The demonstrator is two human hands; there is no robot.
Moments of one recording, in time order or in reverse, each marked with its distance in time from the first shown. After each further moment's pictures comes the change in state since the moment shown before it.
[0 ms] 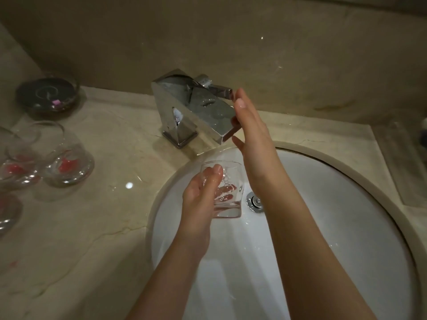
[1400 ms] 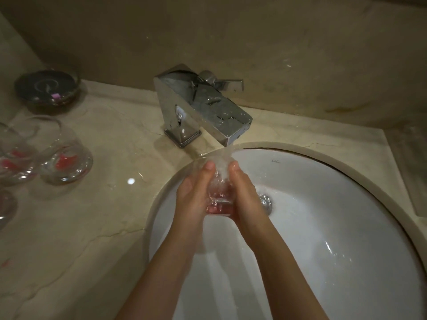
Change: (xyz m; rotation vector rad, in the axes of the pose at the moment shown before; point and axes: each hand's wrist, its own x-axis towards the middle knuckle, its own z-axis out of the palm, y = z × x) left_hand 0.020 -0.002 -0.009 0.001 -0.020 0.109; right_hand -0.025 0.096 0.003 0.147 -0.031 0.408
